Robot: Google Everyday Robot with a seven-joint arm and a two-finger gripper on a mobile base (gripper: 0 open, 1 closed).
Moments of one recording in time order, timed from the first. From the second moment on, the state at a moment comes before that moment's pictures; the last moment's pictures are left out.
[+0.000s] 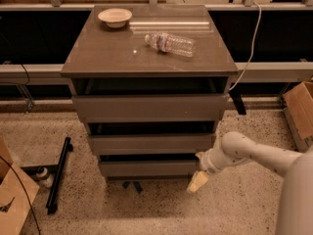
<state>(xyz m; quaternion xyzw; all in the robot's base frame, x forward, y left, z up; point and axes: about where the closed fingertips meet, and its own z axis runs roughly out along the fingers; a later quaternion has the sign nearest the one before) 0.573 -0.175 0.404 -0.53 0.80 0.19 0.19</state>
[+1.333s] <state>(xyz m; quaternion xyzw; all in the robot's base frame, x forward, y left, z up) 0.606 -0.159 0.314 -0.46 0.82 0.23 0.24</state>
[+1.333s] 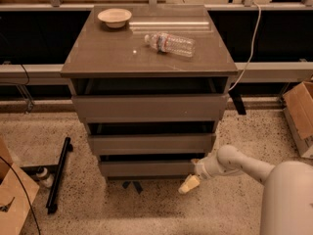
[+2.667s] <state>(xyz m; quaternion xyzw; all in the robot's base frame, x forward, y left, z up) 0.703 -0.177 0.237 -0.43 0.81 0.26 0.31</state>
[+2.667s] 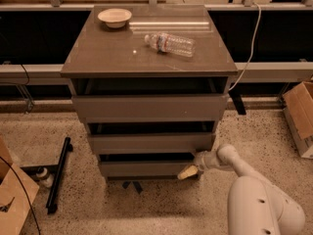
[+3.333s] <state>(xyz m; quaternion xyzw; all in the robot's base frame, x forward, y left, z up) 0.697 -0.145 0.187 -0.41 0.81 0.32 0.28</state>
